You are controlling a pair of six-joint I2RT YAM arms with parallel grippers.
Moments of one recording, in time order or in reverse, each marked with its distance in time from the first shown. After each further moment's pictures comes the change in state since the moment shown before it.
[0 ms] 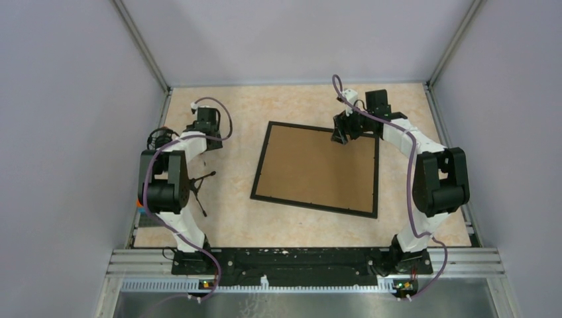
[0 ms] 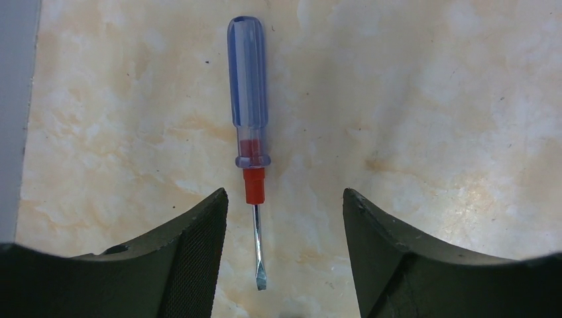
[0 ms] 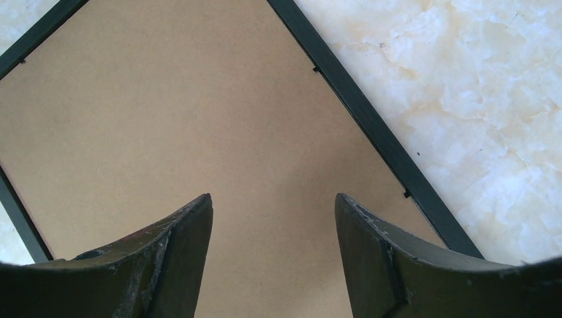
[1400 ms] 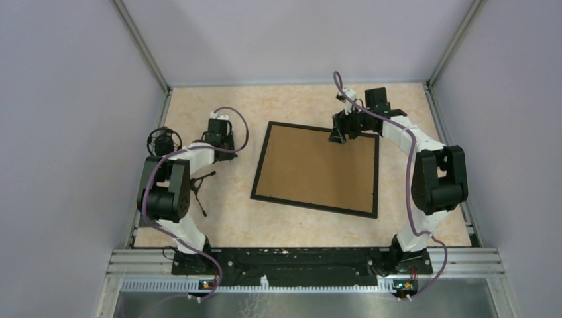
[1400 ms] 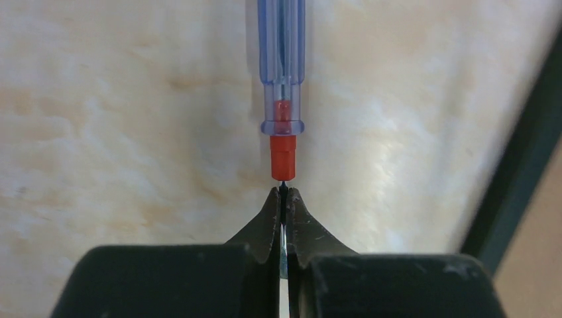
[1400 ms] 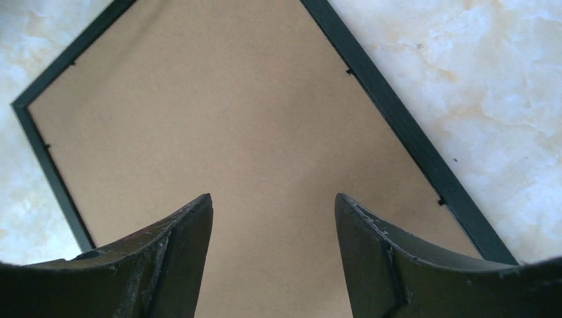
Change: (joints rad) left arm -0.069 -0.062 -0.164 0.134 0.309 -0.049; right arm 0.000 0.023 0.044 -0.068 -0.063 0.019
